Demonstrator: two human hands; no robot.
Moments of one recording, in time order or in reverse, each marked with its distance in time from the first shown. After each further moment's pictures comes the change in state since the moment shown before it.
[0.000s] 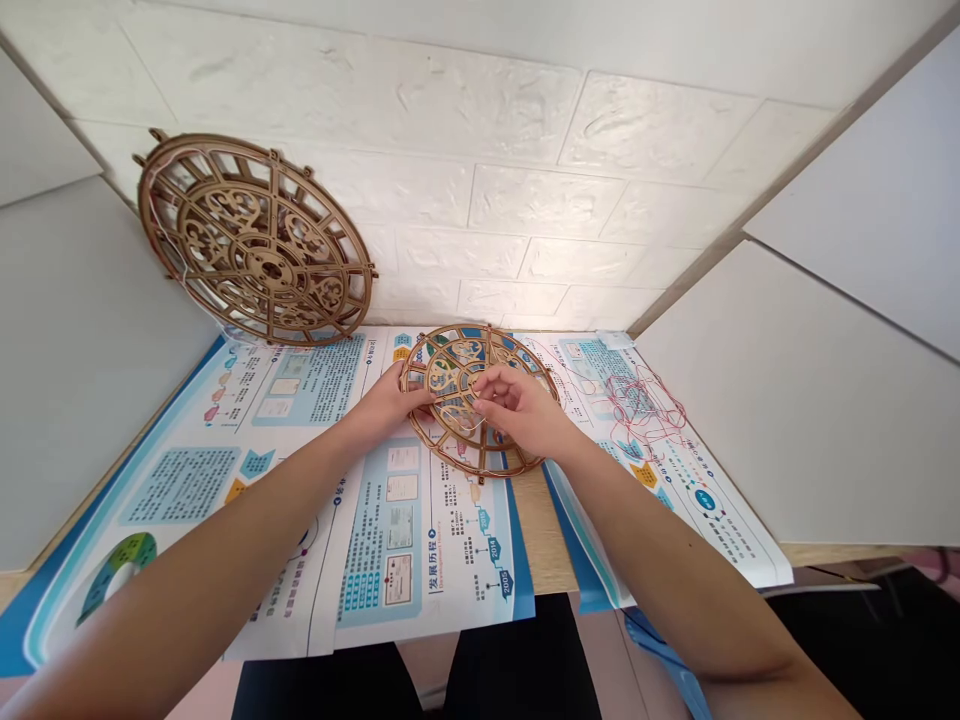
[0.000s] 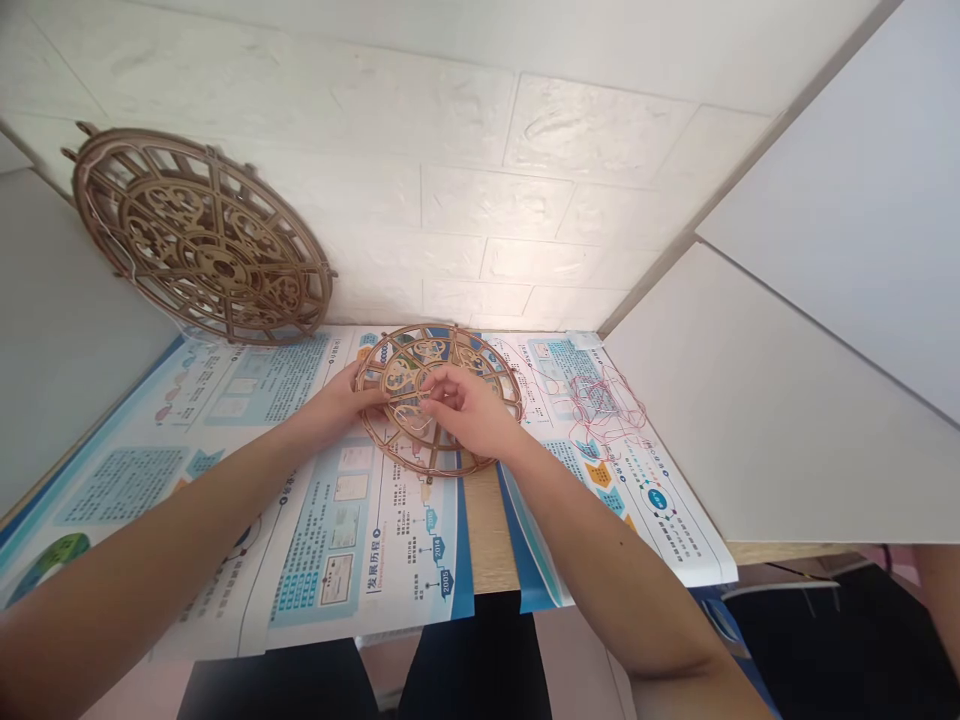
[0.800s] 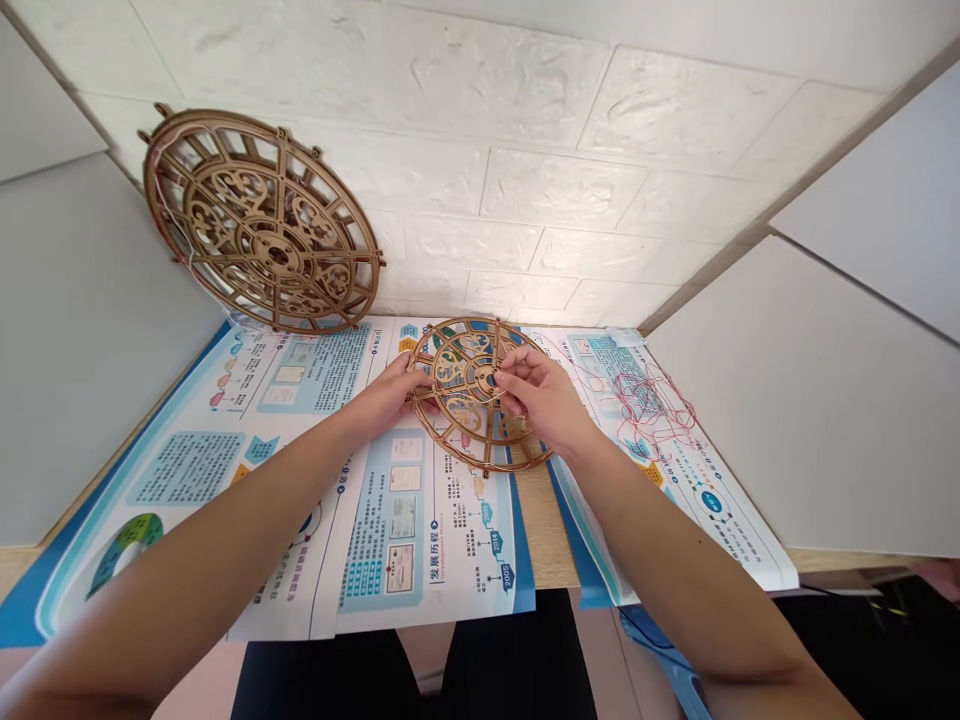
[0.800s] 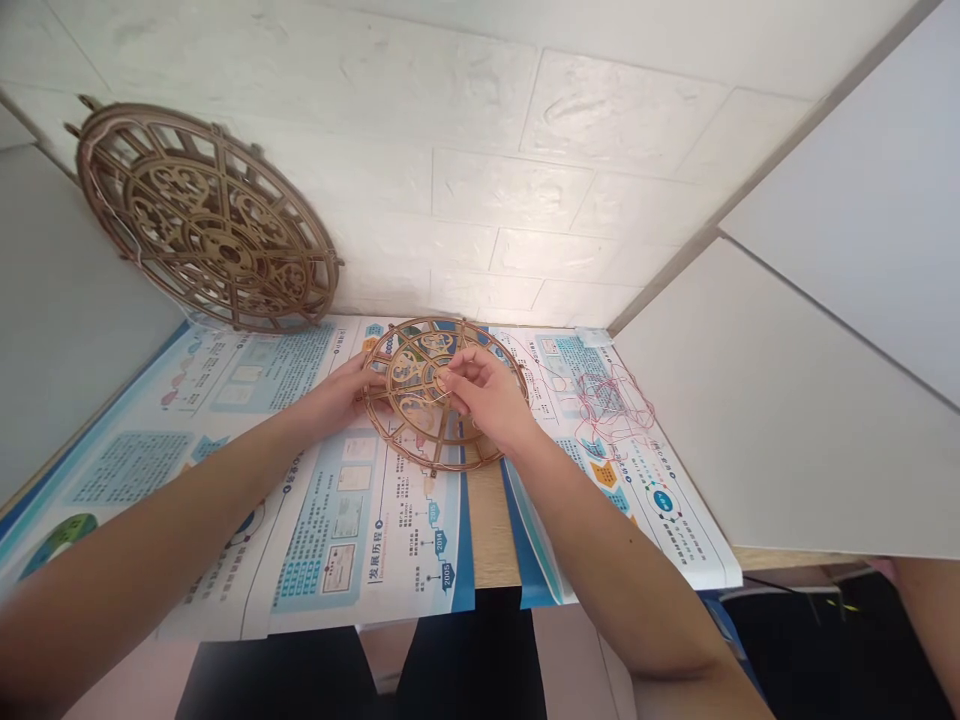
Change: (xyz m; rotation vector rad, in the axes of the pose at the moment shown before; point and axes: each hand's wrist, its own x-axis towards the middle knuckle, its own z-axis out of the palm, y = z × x) left_hand -0.001 0.003 -0.004 -0.119 -0.017 -0.086; right_hand 0.006 -0.005 0.002 0.316 0.210 0.028
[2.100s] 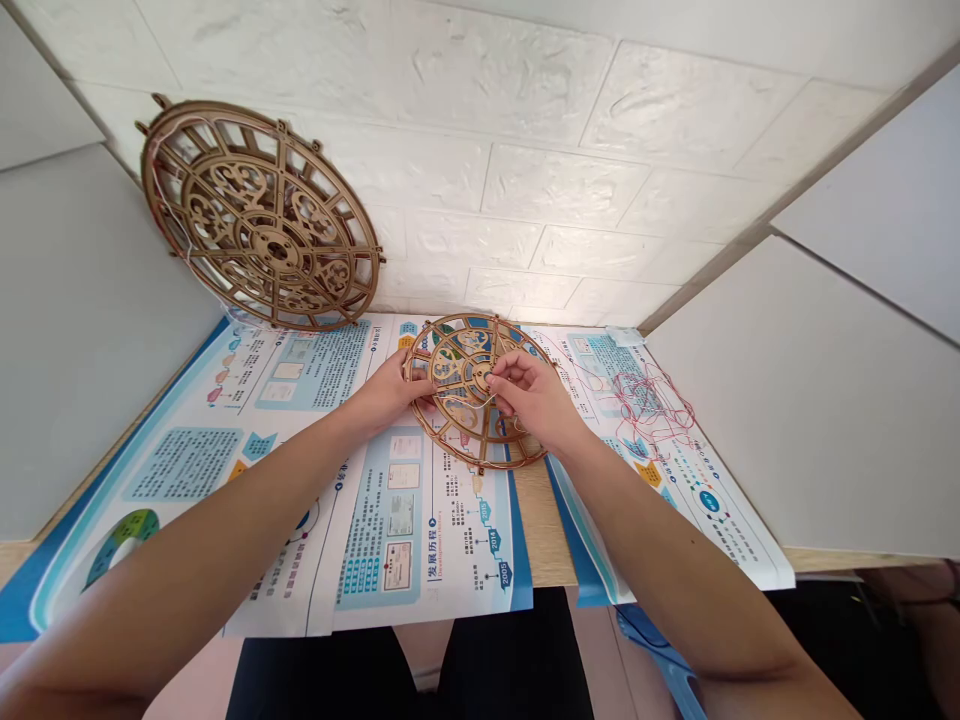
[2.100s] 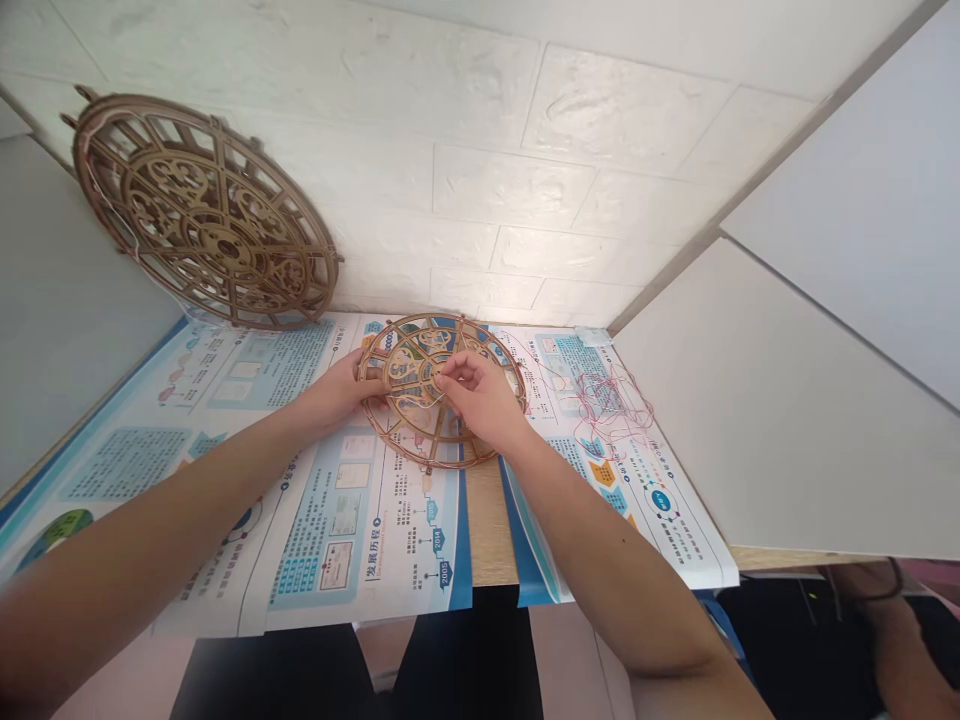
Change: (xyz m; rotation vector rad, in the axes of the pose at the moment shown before) left_hand 0.003 -0.005 -0.001 0.108 0.013 0.098; right_hand 0.002 0.008 0.001 -0.171 0.000 -0.021
